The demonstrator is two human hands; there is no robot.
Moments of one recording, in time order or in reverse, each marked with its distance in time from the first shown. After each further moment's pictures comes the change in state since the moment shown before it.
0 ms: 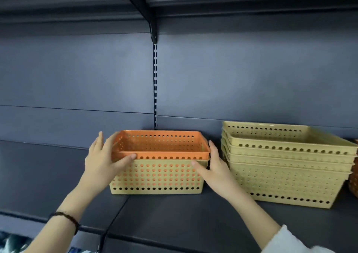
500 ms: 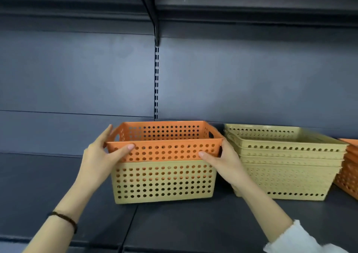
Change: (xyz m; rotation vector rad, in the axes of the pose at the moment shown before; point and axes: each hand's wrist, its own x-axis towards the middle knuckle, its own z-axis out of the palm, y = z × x) left_hand 0.030 -0.017 -0.023 -0.503 0.036 0.090; right_hand 0.010 -0.037 0.007 0.103 0.234 0.016
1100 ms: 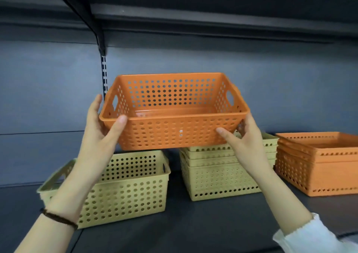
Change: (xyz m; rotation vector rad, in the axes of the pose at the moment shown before) left_hand -0.002 0.116 0.087 -0.559 -0.126 0.304; right_hand -0.025 -0.016 -0.141 0.034 0.421 -0.329
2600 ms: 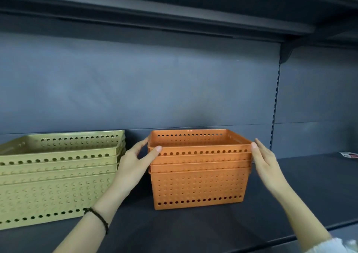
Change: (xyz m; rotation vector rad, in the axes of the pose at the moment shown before) left_hand -0.086 -0.023 0.486 0.213 -0.264 -0.412; right_hand 0.061 0.249 -0.461 -0.330 -0.001 0.354
